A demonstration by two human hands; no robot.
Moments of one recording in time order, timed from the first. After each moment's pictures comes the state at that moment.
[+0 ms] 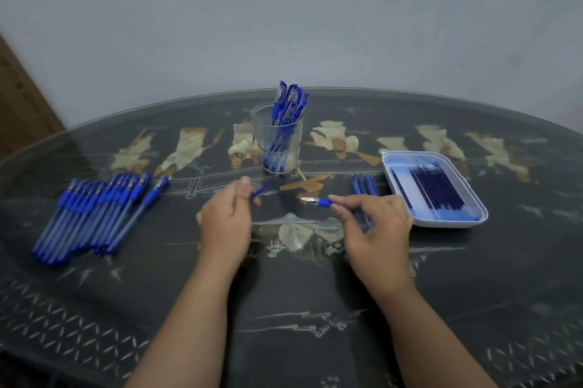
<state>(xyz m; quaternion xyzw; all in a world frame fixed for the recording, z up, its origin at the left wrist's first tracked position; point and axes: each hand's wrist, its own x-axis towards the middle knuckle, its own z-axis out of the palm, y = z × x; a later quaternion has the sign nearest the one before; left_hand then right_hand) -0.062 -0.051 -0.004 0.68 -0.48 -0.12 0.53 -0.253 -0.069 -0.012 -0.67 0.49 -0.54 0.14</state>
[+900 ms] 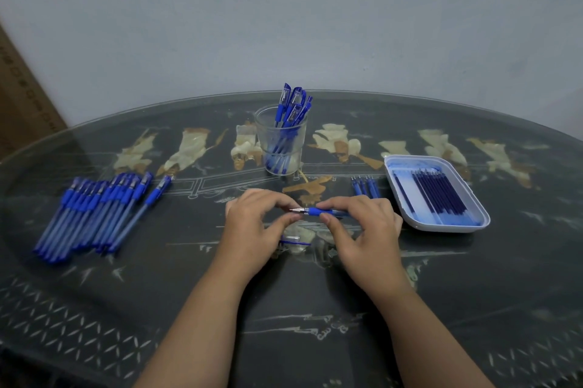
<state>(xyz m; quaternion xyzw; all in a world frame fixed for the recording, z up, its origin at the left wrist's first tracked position) -0.069 -0.054 -0.010 0.57 -0.67 -0.09 0.47 -0.248 -0.070 -0.016 -0.73 0.48 -0.46 0.13</state>
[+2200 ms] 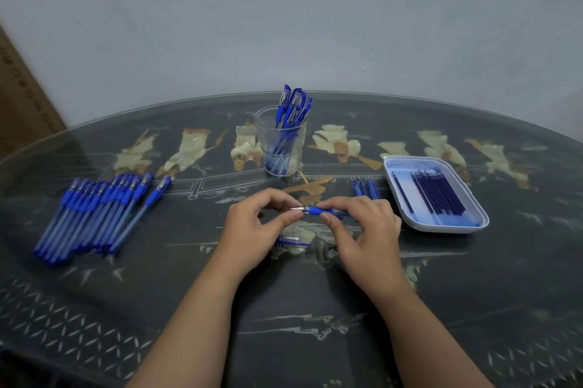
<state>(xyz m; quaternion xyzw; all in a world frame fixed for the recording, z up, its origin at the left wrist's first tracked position) -0.074 -0.045 0.007 0.58 -0.60 -0.26 0.49 -0.248 -0.072 -0.017 -0.72 0.48 -0.48 0.14</state>
